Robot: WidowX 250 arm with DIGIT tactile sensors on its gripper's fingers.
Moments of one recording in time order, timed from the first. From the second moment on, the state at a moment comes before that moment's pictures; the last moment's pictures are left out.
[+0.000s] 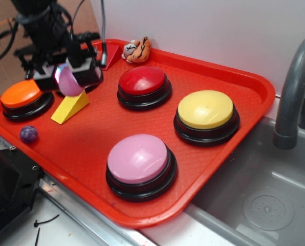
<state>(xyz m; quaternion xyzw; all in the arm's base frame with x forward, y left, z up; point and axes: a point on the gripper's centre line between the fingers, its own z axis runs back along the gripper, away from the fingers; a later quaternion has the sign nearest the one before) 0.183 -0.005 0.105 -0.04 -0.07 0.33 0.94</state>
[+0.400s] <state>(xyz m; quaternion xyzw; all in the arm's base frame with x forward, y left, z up) 0.177 -0.011 0.159 -0.06 -0.01 0.16 0.98</state>
